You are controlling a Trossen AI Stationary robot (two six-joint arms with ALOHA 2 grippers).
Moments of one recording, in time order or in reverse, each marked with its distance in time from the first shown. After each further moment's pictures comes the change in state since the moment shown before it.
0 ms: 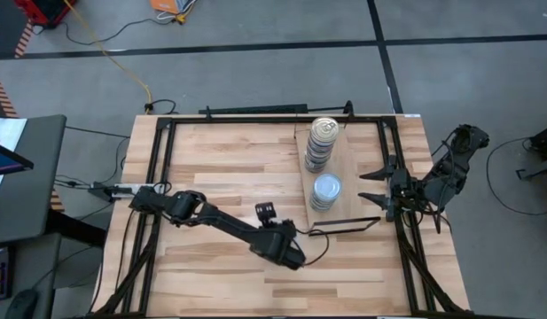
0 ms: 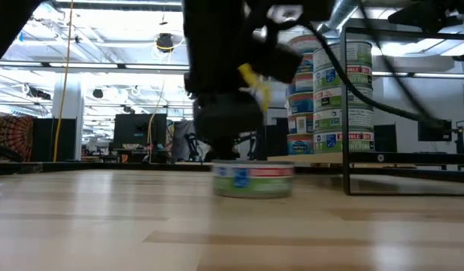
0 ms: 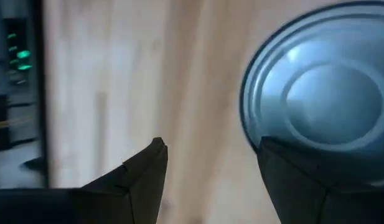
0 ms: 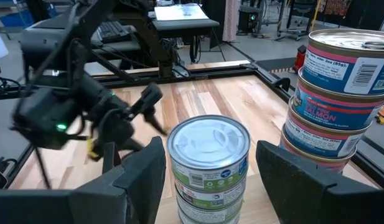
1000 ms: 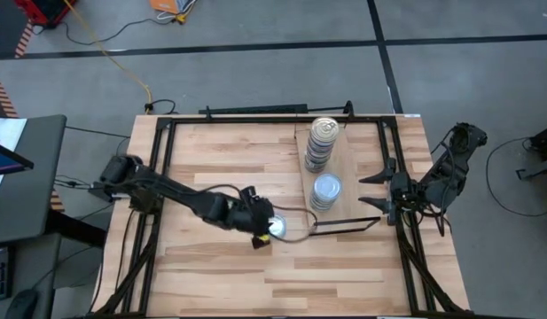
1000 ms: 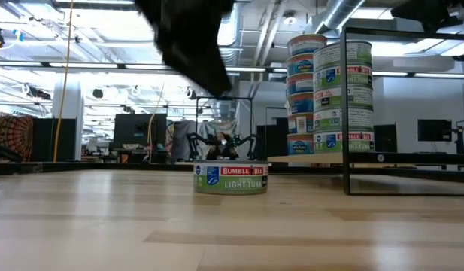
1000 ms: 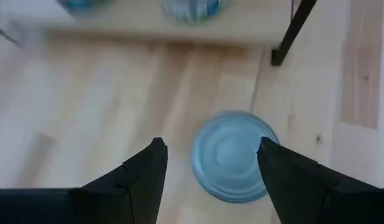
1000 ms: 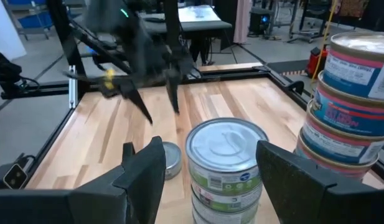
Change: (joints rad) left arm 0.054 -0.695 -0.820 0.924 0.184 0.204; right arm 0.040 0.021 0.000 0.036 -0.005 -0.006
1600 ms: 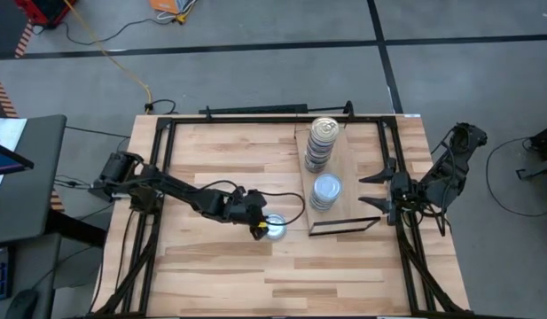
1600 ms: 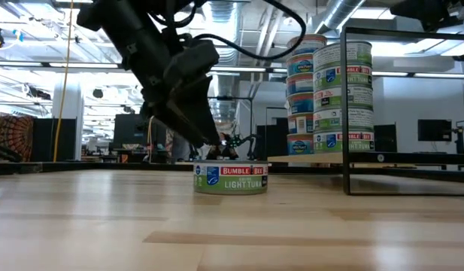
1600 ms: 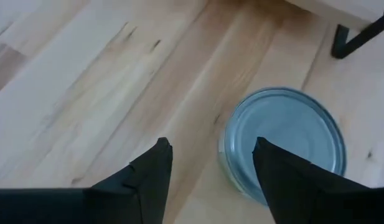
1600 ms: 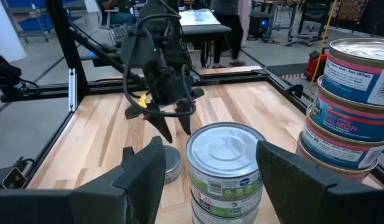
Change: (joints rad) left arm 0.082 -0.025 -0.296 0.295 0.079 -0.255; right arm -0.002 0.000 0.000 0.023 0.004 -0.021
